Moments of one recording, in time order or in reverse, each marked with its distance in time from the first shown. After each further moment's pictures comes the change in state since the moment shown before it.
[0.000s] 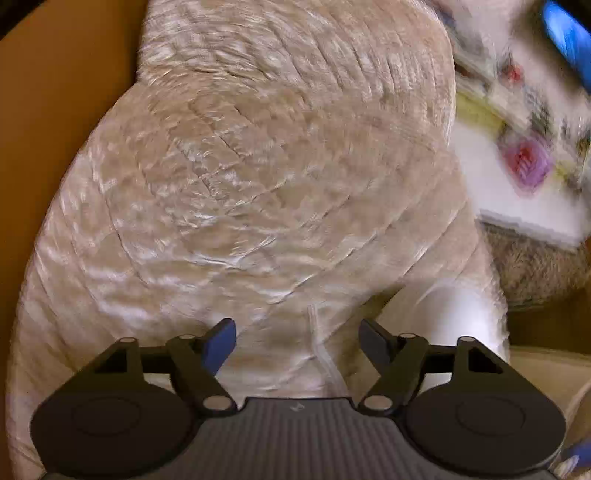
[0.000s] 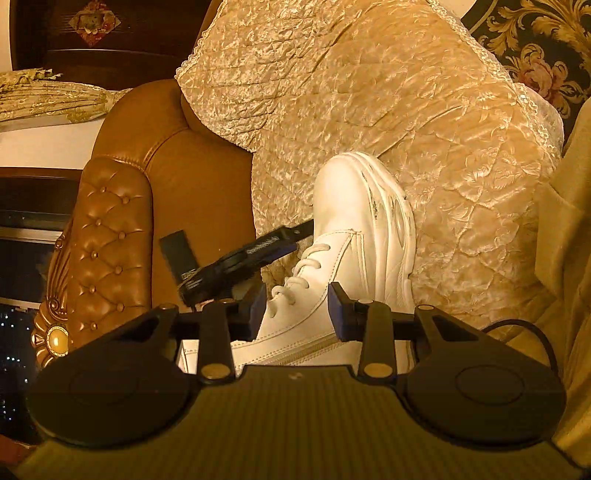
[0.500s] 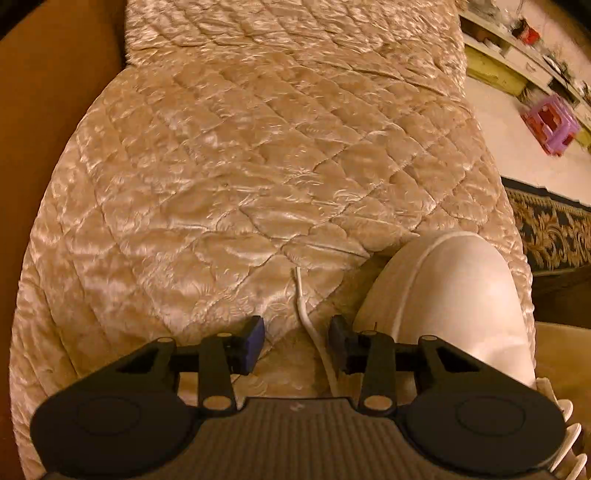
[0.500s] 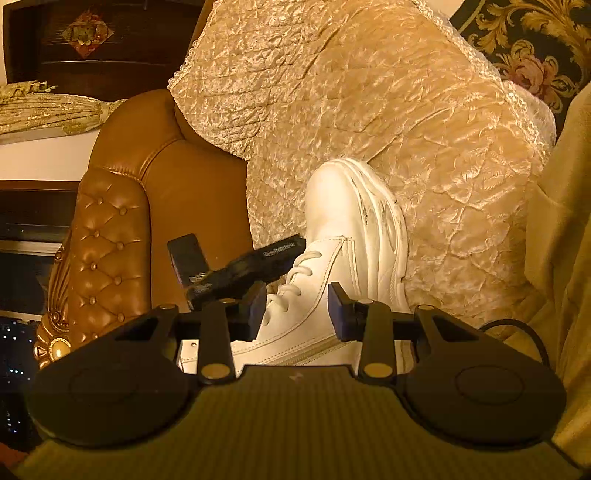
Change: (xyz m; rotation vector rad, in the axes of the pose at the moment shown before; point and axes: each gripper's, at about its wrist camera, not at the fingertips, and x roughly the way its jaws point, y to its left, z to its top) left arm 0.031 -0.033 -0.015 0.130 0.088 0.189; right arm -0.002 -0.007 0.003 0.037 -0.006 0.002
